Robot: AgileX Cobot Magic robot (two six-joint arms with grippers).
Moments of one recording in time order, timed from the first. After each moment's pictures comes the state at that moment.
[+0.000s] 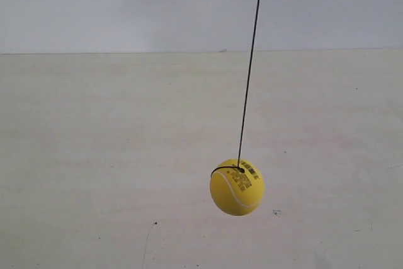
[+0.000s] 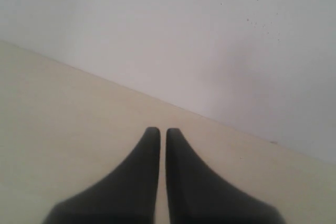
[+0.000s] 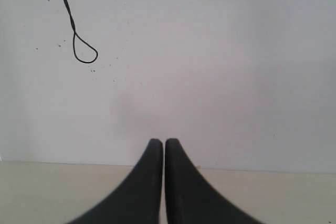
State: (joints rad) left arm 0.09 0.00 0.00 -0.08 0.12 -0.27; right arm 0.36 0.13 -0.22 -0.39 -0.01 0.57
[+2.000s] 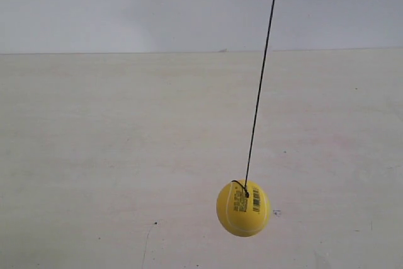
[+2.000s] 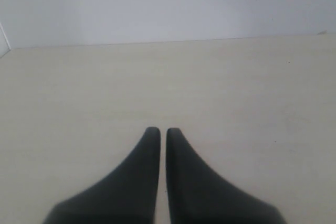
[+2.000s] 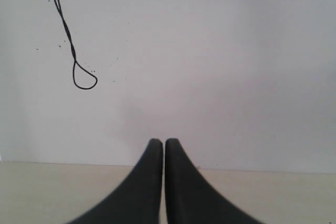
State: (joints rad) left arm 0.09 0.00 0.00 -0.08 0.31 0.16; right arm 0.36 0.13 -0.22 -0.39 -0.01 0.57
